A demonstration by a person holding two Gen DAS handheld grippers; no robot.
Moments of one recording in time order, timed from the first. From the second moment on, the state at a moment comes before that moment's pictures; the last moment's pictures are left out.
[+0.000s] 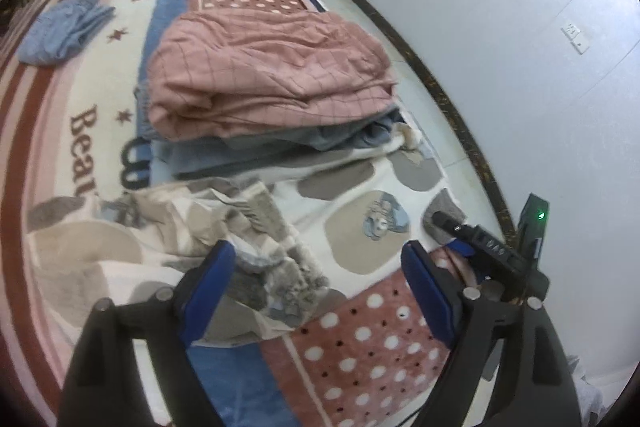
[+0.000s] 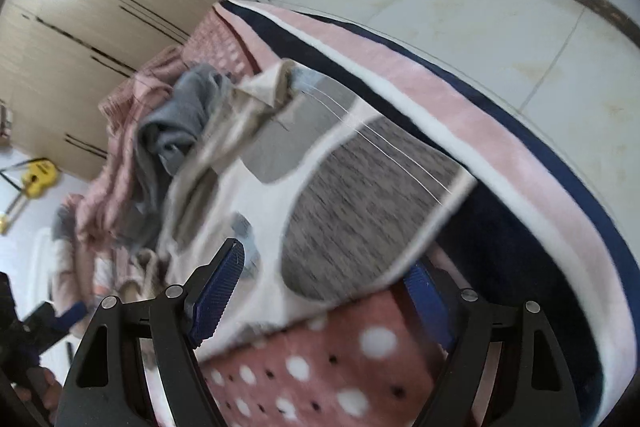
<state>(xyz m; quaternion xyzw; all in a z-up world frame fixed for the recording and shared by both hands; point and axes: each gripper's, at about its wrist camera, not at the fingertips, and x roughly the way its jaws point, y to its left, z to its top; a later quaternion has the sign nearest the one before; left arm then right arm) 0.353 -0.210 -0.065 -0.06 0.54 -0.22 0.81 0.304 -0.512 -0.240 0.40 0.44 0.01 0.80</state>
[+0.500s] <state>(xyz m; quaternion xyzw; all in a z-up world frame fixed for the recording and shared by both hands) 0.357 -0.211 -0.069 -0.05 0.55 -0.21 0.81 0.342 -0.496 -0.226 0.40 0.41 0.06 0.82</state>
